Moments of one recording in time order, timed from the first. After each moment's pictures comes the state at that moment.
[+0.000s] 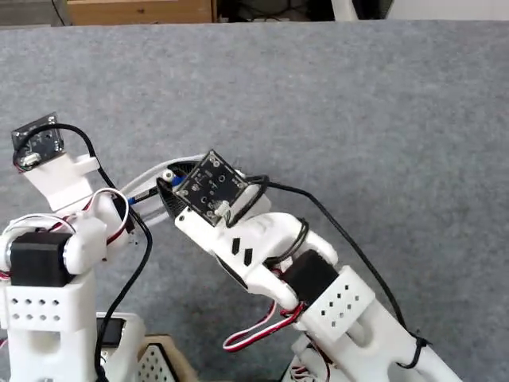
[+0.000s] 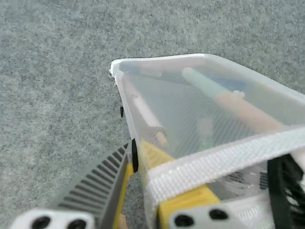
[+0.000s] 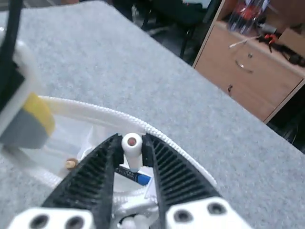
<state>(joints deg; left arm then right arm) -4.3 -52.0 23.3 99.3 25.3 -42.8 -49.0 52.3 28.6 14.5</state>
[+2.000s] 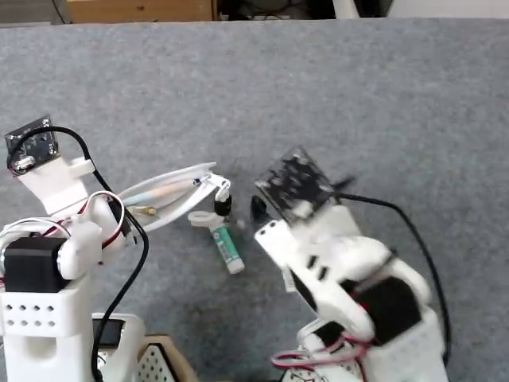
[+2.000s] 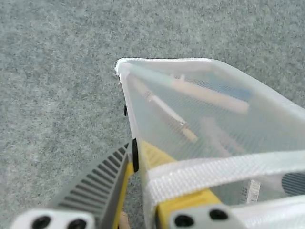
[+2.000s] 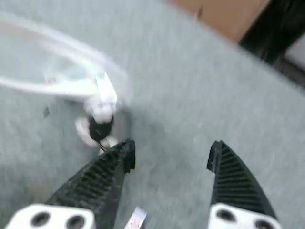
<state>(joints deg) -4.1 -52.0 23.2 99.6 25.3 -28.7 -66.4 38.6 74.7 14.7</state>
